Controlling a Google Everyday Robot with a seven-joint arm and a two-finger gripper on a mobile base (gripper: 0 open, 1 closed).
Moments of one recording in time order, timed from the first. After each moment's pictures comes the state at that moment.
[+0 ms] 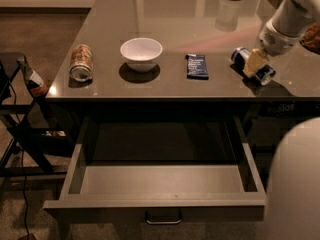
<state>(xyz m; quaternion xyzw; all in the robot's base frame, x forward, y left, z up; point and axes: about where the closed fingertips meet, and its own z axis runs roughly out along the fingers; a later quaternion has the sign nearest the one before) 0.674 -0.311 0.849 -0.25 0.96 0.01 0.14</state>
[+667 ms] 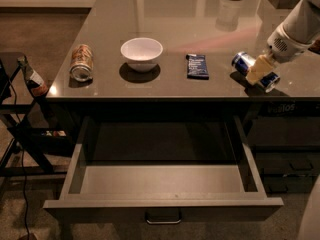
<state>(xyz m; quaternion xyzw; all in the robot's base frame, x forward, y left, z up) 0.630 -0.305 0.856 -0.28 0.95 0.05 0.15</state>
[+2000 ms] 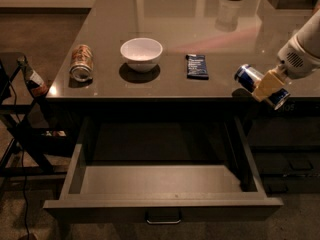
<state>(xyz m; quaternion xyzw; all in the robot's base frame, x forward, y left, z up) 0.554 -0.290 0.866 -0.31 0.94 0.06 0.15</state>
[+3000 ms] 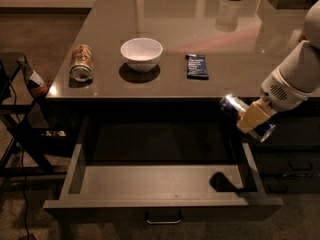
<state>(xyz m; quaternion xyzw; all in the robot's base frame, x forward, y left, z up) 0.486 -0.240 0.825 -0.32 0.94 0.10 0.10</state>
